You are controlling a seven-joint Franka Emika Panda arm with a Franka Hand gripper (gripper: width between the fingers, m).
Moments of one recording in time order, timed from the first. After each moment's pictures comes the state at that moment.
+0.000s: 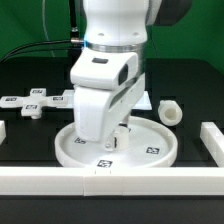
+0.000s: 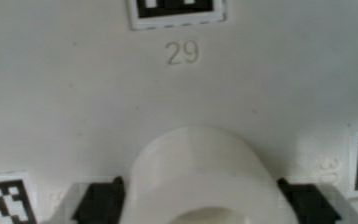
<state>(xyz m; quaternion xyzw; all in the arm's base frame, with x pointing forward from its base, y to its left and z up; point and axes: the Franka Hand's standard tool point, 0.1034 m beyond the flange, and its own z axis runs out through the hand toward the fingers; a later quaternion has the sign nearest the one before) 0.557 -0.005 0.012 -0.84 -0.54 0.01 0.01</state>
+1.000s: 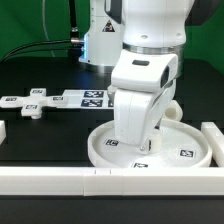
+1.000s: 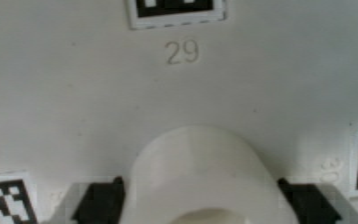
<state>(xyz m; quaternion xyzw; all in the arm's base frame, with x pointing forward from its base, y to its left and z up) 0.565 0.039 0.012 -0.84 -0.54 0.01 0.02</state>
